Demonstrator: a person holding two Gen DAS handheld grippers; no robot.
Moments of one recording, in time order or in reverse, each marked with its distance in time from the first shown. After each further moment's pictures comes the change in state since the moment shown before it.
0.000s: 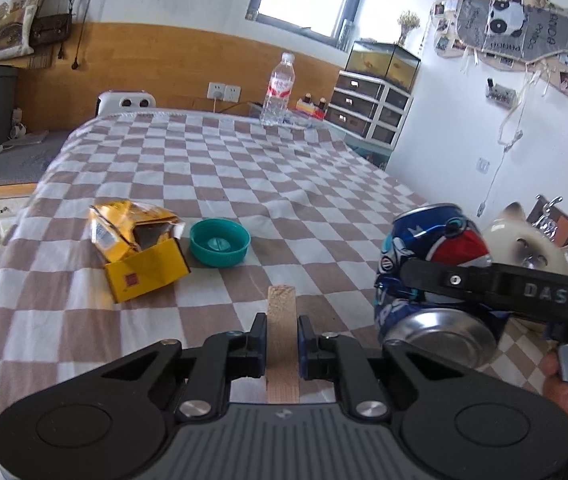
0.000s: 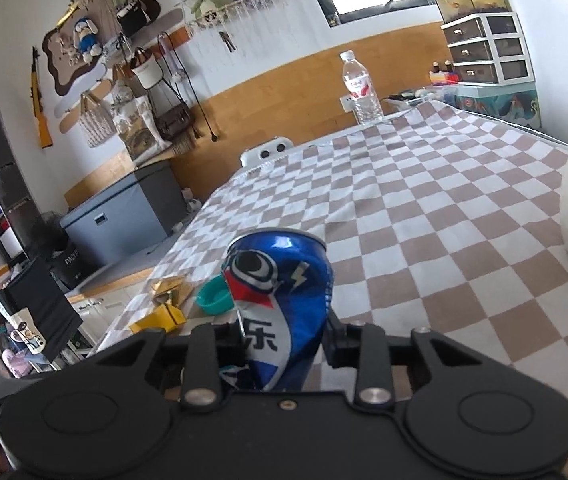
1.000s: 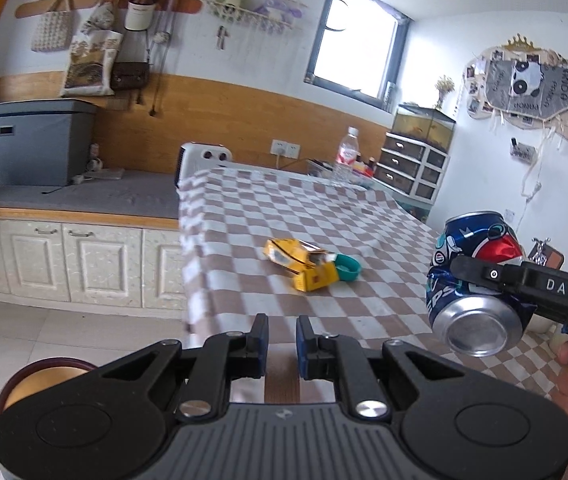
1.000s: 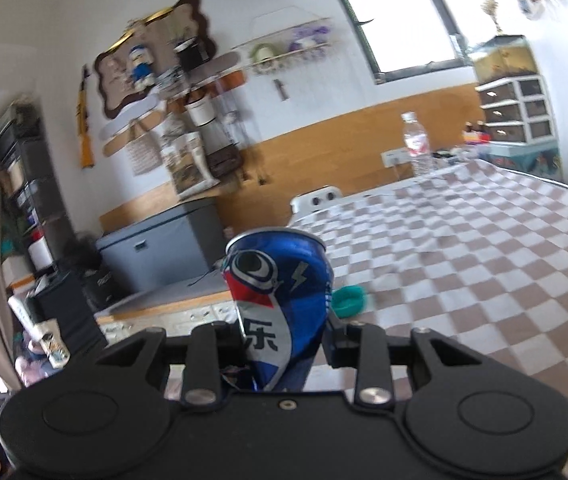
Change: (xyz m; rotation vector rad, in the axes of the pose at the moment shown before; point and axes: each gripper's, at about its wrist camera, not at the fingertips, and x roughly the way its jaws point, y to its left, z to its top) left arm -0.186 0.093 -0.037 -0.037 -0.157 0.127; right arm -0.069 0.136 -0.048 -0.093 -0.164 0.050
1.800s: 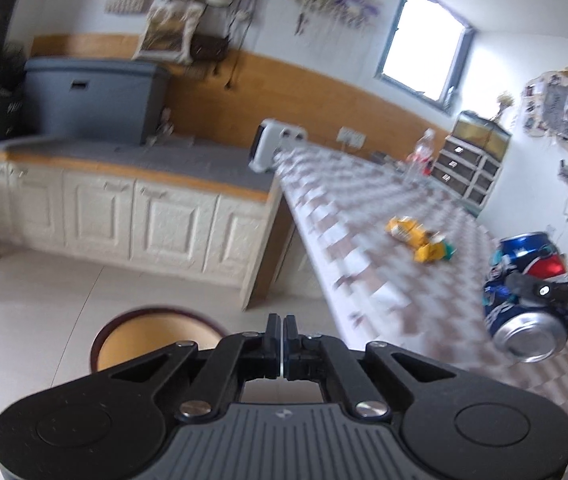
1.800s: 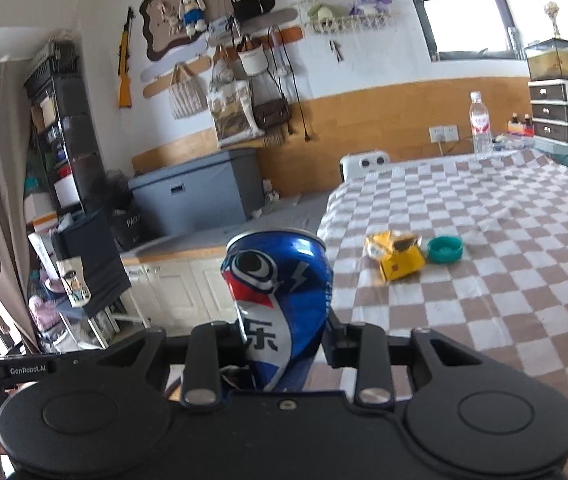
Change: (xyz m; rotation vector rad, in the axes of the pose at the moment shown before) left arm -0.074 0.147 -0.031 -0.123 0.078 0.106; right arm 0.005 0.111 -0.042 -0.108 0.133 0.041
